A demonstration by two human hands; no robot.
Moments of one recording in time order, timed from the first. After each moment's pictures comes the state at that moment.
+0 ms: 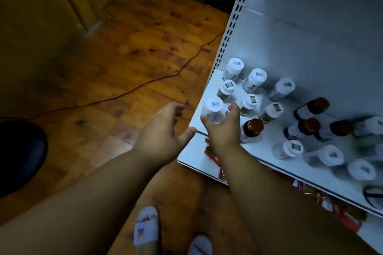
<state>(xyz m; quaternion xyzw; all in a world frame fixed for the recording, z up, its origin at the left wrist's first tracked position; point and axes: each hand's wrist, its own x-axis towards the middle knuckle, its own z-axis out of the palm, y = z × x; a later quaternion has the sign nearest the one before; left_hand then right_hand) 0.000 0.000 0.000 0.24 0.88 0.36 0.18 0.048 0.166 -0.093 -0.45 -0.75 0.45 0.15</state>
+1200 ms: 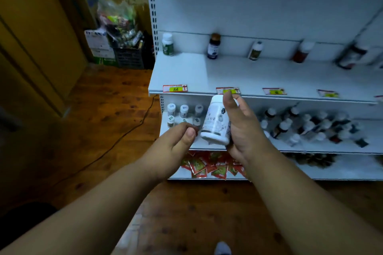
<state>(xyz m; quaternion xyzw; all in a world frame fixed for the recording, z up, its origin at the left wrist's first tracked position) 0.187 -0.084 0.374 0.49 0.69 0.44 0.30 0.305 0.042 0.417 -0.30 -0.47 0.77 0.33</state>
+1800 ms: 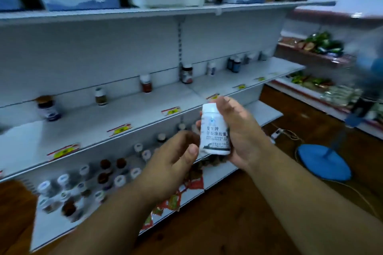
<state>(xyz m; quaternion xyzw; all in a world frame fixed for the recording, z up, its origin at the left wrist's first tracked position) 0.536 0.131 0.458 0.69 0.50 0.39 0.35 0.697 0.187 0.501 -0.31 -0.44 0.67 0.51</state>
